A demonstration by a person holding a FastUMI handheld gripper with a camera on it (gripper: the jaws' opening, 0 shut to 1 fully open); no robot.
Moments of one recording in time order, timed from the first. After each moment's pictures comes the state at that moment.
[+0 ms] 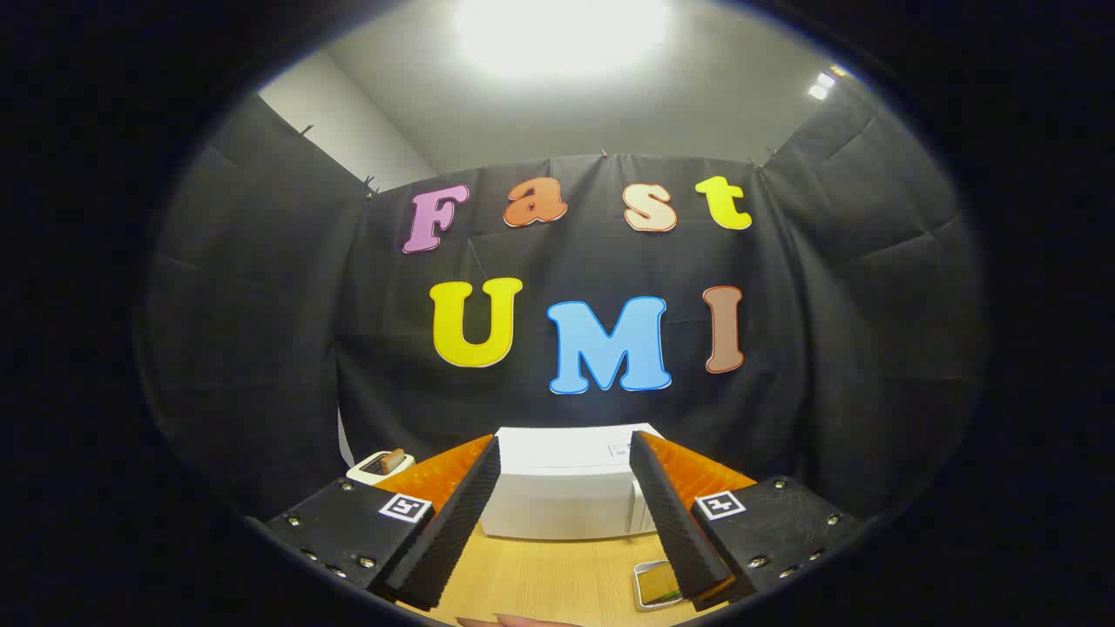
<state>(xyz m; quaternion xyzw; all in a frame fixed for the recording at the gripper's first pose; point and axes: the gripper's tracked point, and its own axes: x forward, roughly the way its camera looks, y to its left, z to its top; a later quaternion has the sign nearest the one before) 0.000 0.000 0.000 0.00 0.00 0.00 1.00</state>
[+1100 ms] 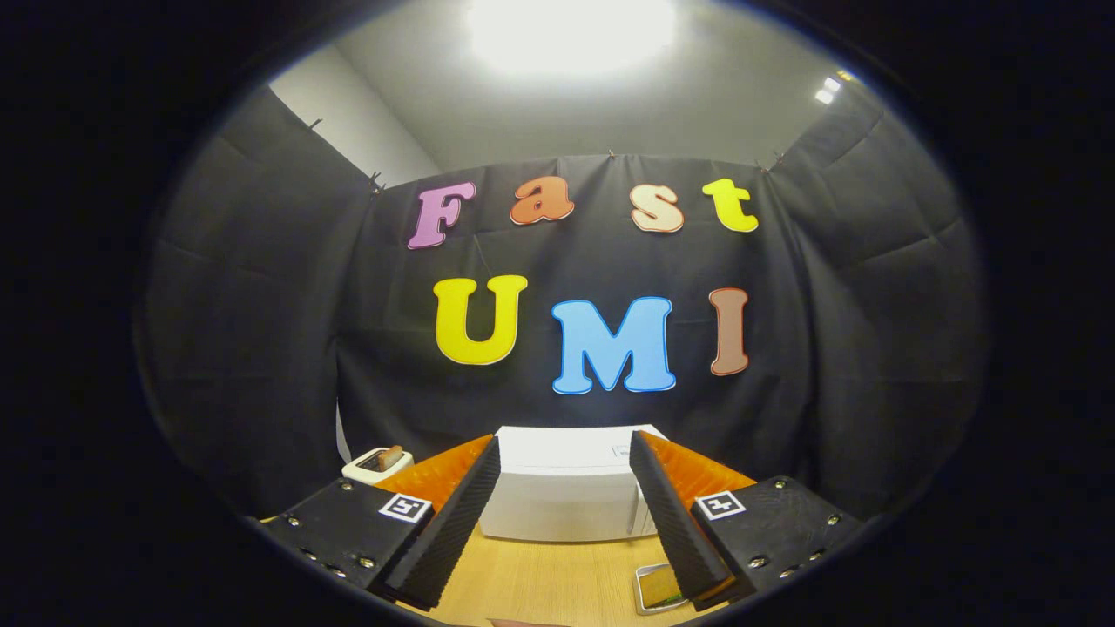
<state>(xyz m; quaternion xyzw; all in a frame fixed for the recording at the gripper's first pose) 0.012 0.004 -0.013 -0.01 0.00 0.00 1.00</state>
